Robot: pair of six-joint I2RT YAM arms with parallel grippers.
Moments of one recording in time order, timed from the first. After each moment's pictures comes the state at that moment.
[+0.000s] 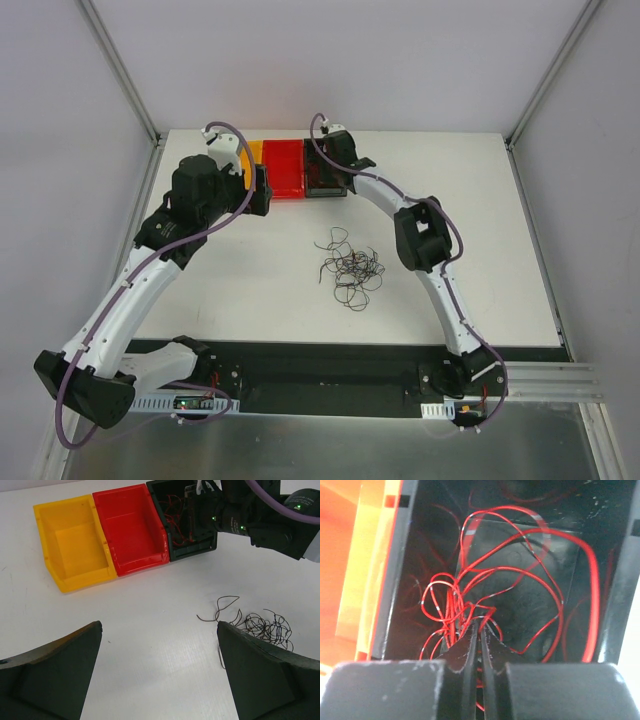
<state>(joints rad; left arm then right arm) -0.42 1.07 1.18 -0.50 -0.06 -0.15 0.54 2.54 2.19 -0.29 0.04 0.32</state>
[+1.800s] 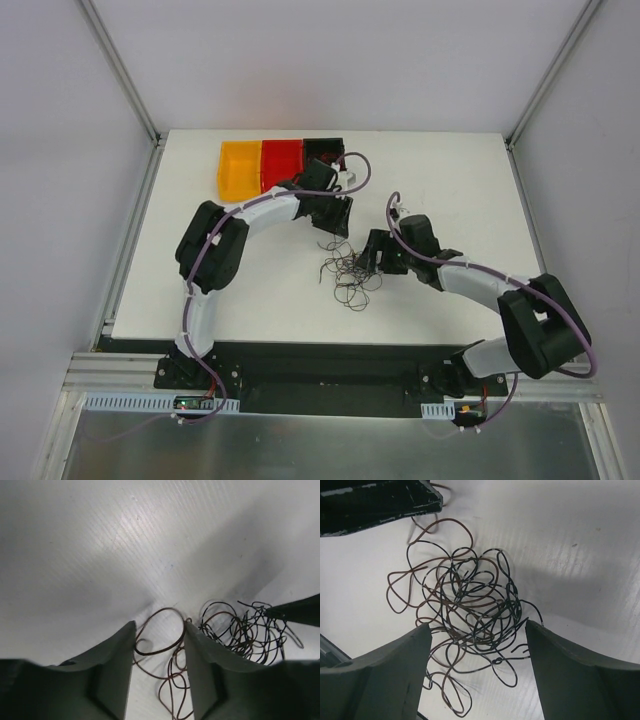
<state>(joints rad) -0.60 2.08 1.53 -0.40 0.37 -0.23 0.50 1.40 0.62 0.01 -0.25 0.53</state>
